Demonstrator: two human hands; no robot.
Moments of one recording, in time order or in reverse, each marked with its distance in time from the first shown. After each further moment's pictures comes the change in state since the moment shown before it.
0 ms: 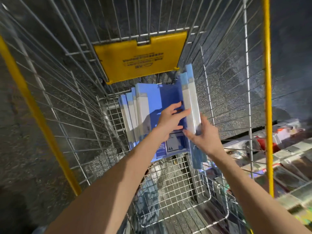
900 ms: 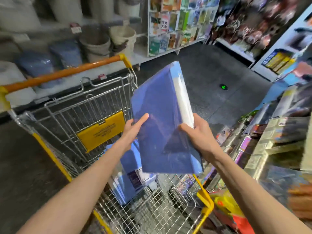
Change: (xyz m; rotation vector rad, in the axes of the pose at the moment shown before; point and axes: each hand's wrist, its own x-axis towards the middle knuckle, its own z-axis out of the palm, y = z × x) left_hand -0.188 0.135 0.075 0.333 -0.137 0.316; right_hand -0.227 -0.110 -0.212 0.532 0.565 -0.120
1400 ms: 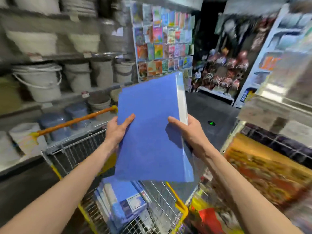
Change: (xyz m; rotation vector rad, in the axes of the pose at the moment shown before) left_hand -0.221 0.117 0.065 0.032 0.087 0.596; right_hand -0.148 -0.109 -0.144 0.458 0.023 -0.186
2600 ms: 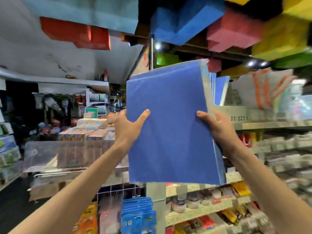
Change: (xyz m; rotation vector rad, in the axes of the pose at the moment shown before) left_hand -0.385 0.305 0.395 -0.342 -0.861 0.518; right_hand -0.455 -0.330 -0.262 -0.469 1.143 -0.510
